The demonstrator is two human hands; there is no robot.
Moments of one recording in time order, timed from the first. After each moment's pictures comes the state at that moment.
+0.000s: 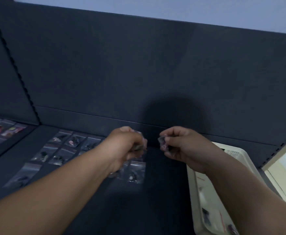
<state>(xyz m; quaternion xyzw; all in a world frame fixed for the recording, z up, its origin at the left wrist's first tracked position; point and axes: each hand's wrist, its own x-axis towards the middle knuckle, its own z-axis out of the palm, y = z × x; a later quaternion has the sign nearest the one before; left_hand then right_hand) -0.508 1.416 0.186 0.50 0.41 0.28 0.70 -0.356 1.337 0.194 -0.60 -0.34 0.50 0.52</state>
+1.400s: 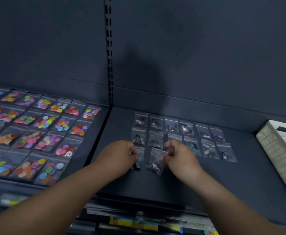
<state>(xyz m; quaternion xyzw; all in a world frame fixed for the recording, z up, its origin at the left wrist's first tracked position) -0.802 1.559 0.101 0.84 0.43 0.04 0.31 -0.637 1.458 0.089 -0.84 -0.41 0.23 0.28</state>
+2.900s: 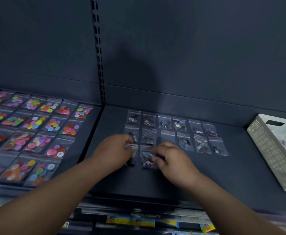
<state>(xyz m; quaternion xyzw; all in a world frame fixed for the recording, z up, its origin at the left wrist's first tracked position) -0.791 1.563 0.098 0.85 0.41 0.07 0.32 -0.636 1.441 0.085 -0.76 -0.60 0.14 0.21</state>
